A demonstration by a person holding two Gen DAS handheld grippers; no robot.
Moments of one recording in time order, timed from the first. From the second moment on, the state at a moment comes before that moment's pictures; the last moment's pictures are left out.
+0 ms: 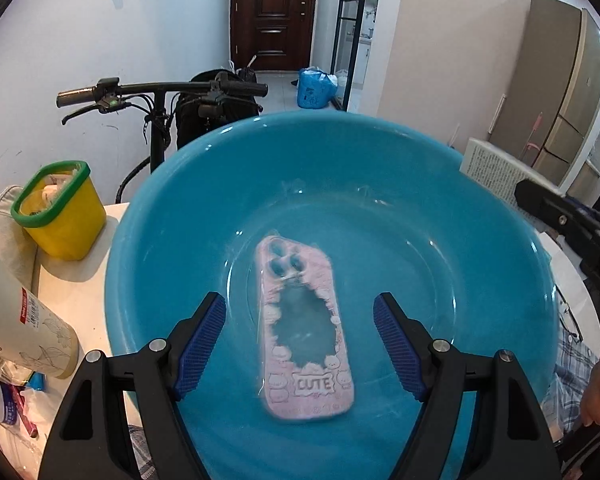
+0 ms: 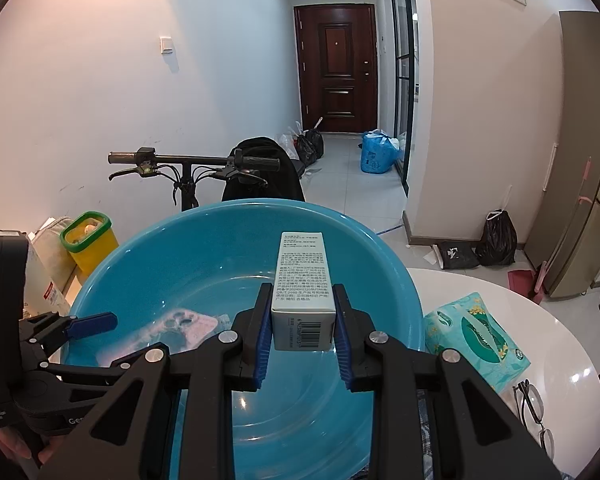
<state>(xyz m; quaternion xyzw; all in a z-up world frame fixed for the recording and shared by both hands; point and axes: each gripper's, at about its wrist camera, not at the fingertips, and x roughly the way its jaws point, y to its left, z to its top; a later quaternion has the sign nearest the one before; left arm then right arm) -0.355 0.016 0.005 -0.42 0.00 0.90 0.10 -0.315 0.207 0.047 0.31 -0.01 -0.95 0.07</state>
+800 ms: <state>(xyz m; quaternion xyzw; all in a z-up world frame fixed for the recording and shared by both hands) -0.348 -0.016 0.040 -0.36 -0.01 0.93 0.05 -0.322 0.199 0.033 0.34 0.00 -0.94 0.08</state>
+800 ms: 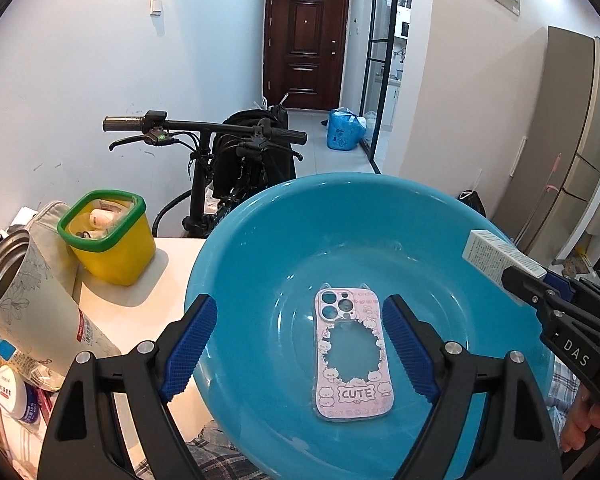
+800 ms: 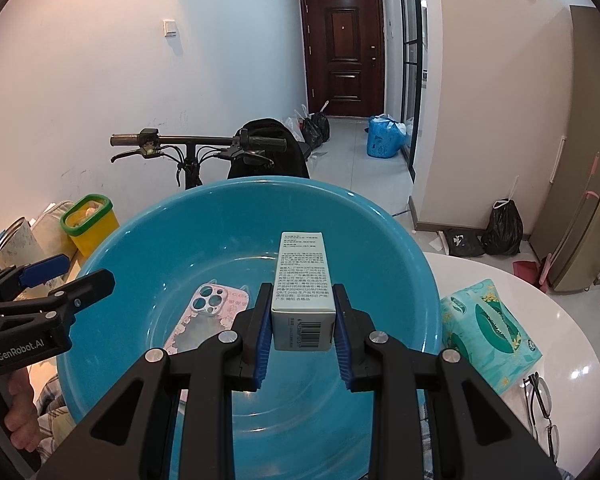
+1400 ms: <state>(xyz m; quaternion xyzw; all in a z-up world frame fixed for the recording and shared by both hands) -0.339 -0.020 0.055 -0.34 -0.01 0.94 0.04 -0.318 0.204 0.046 0.32 -0.01 -0.94 0.06</state>
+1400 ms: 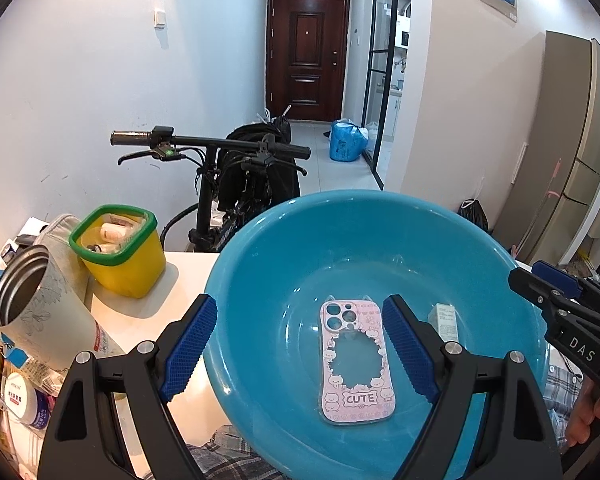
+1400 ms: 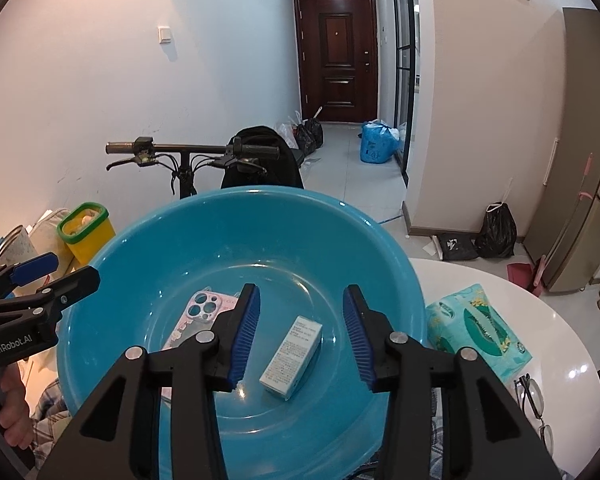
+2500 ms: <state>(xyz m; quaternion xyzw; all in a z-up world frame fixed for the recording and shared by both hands) -0.229 -0.017 0.162 -0.15 0.00 0.99 0.06 -0.245 0.206 0.134 0.19 0.00 -0.98 0.05</state>
